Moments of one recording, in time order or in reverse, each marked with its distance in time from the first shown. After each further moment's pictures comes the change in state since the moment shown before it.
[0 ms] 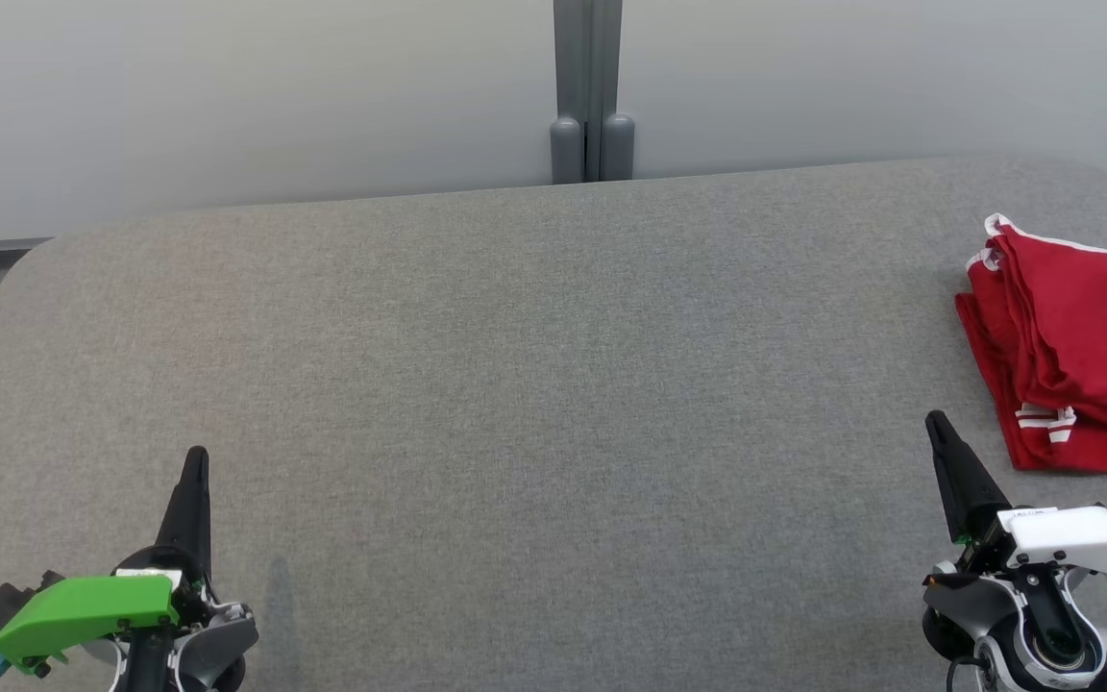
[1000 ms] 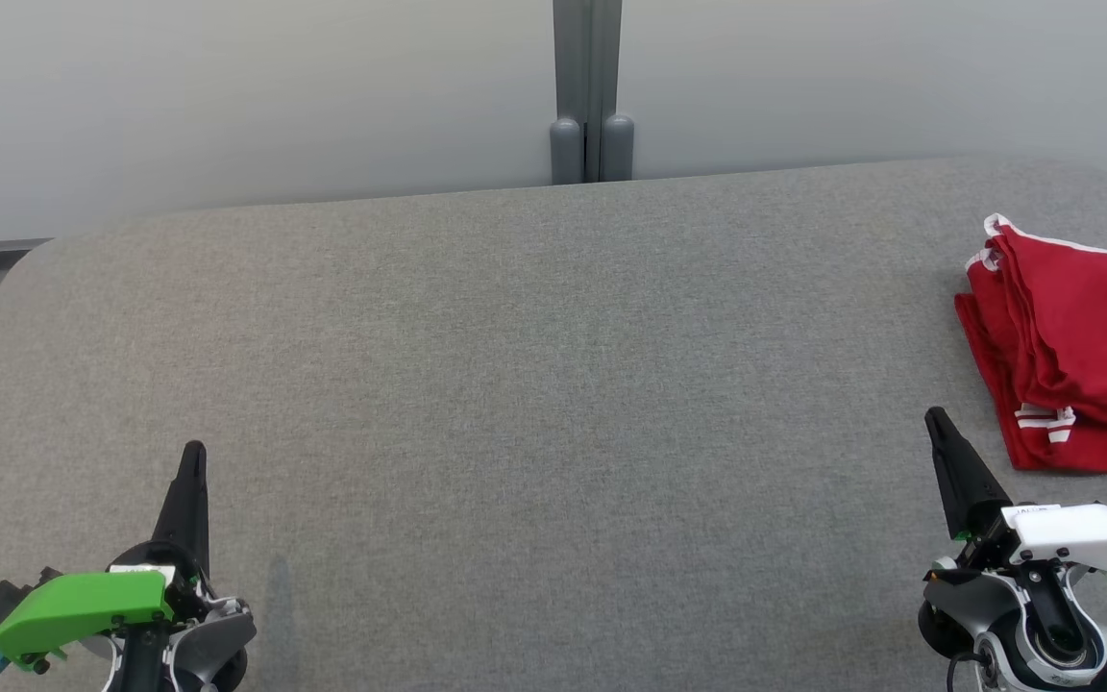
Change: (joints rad) left arm -0.008 0.000 0.006 -0.001 -0.037 0.000 0.010; right arm -0.006 0.000 -0.002 0.002 0.043 0.000 0.007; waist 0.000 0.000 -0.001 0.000
